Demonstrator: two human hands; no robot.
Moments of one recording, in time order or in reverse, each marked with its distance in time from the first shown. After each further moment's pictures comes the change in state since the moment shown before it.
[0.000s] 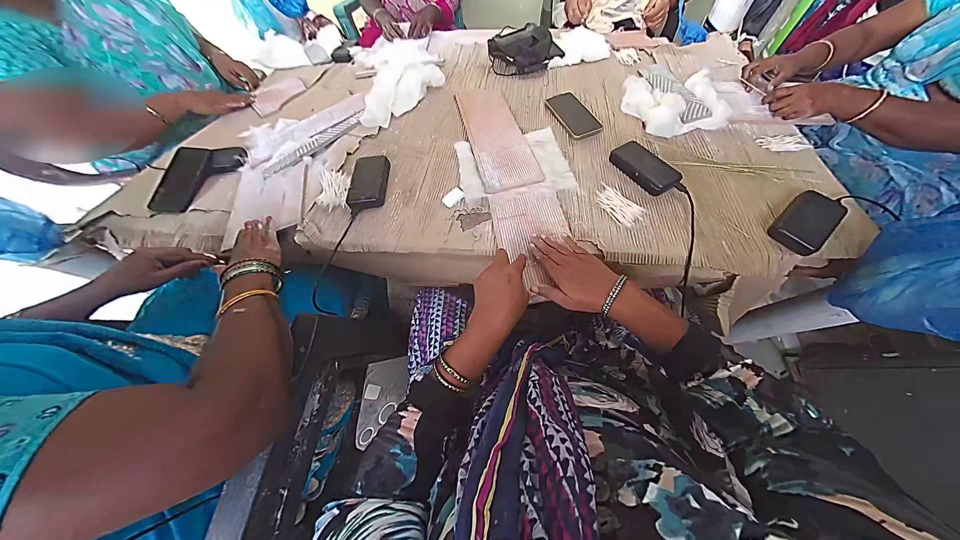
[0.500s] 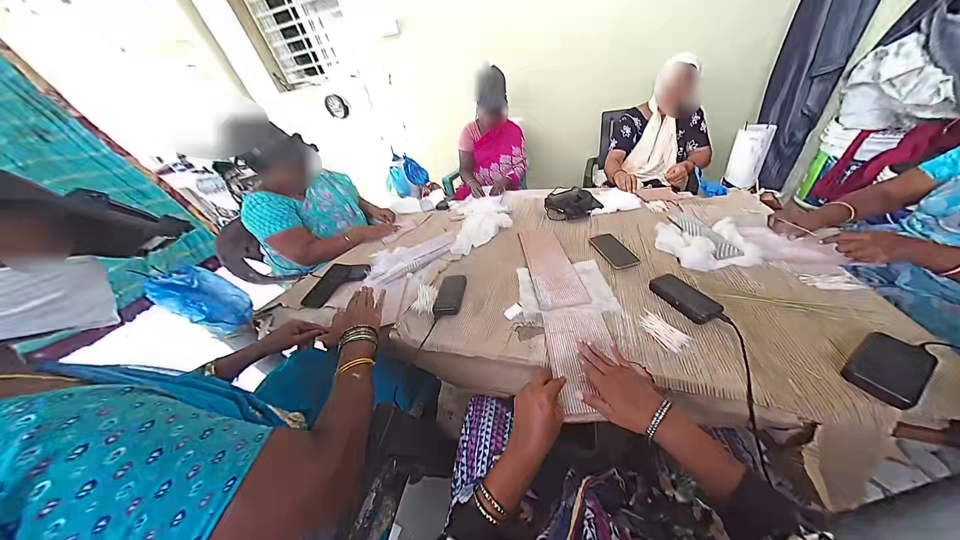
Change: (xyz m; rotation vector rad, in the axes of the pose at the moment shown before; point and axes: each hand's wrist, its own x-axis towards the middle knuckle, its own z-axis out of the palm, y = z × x) left_hand -0.023 -0.036 0.018 -0.219 0.331 0.171; right_hand 0.002 -0.015 -0.018 0.078 0.026 0.080
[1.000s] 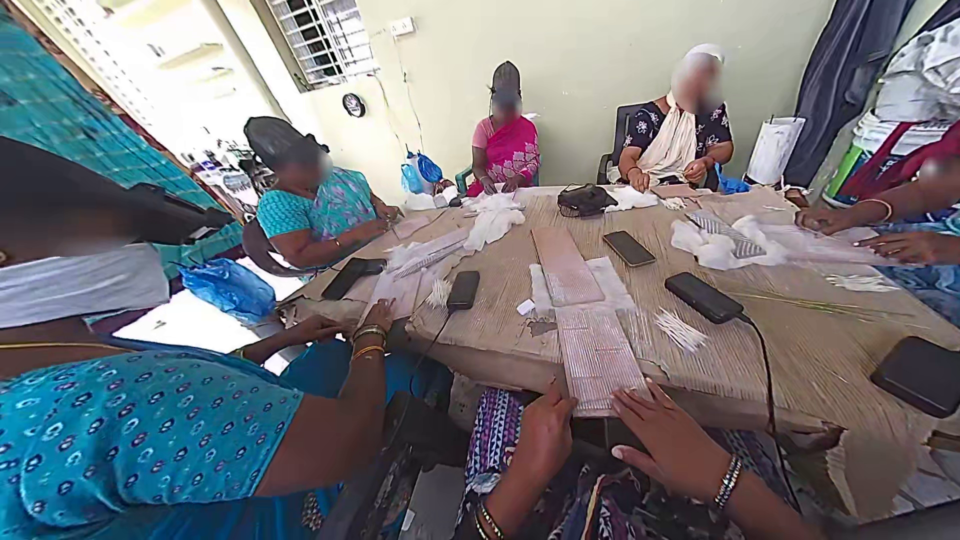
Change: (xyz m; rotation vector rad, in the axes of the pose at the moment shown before) left_hand -0.032 -0.018 0.012 0.015 0.205 0.242; right_hand -0.065 -0.024 -0.003 -0.053 -0.152 0.011
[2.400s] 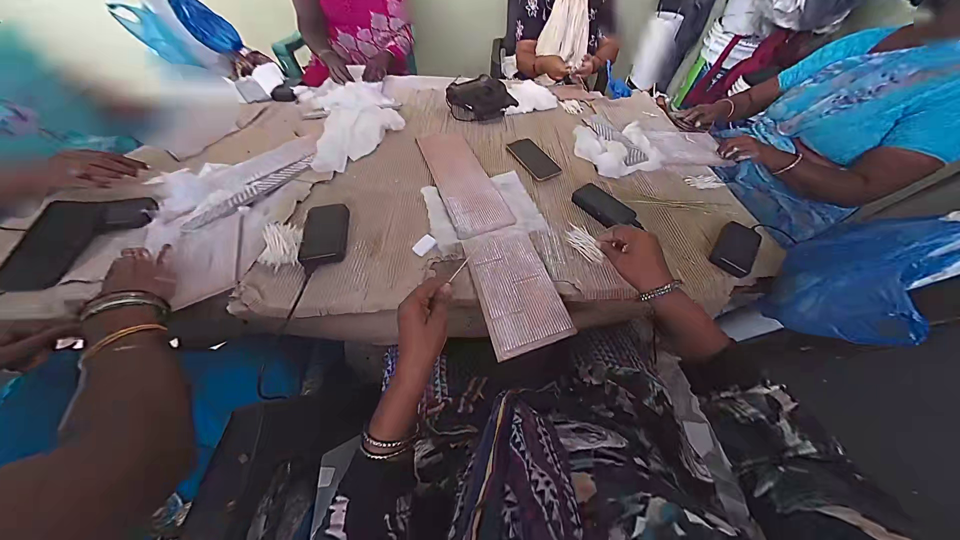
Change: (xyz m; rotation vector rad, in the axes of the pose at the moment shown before) left_hand 0.078 -0.061 -0.024 -0.544 0.045 -0.296; right_hand 0.023 0.106 -0.056 0.382 0.724 0.545
